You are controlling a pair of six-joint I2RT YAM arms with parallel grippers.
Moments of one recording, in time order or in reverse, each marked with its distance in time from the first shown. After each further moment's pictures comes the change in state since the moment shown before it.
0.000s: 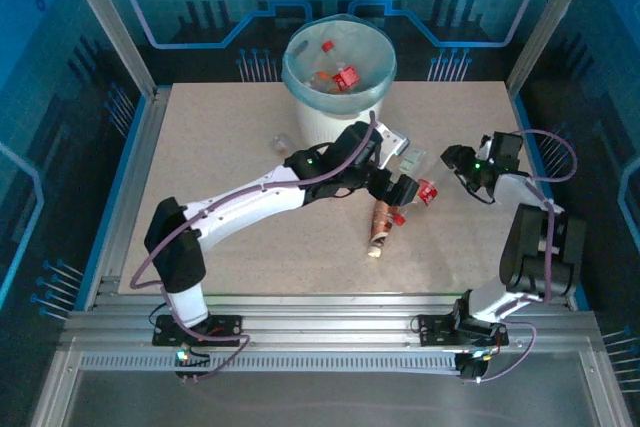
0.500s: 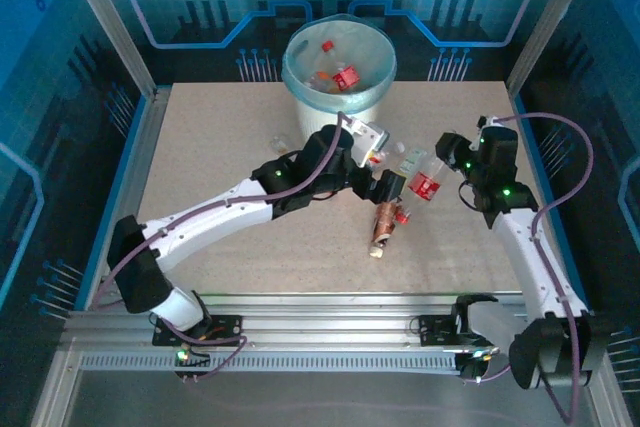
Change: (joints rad) left arm 0.006 -0.215 -0.196 0.159 -0.066 -0.001; right arm 0.275 -0.476 0.037 -0.180 0.409 -0.129
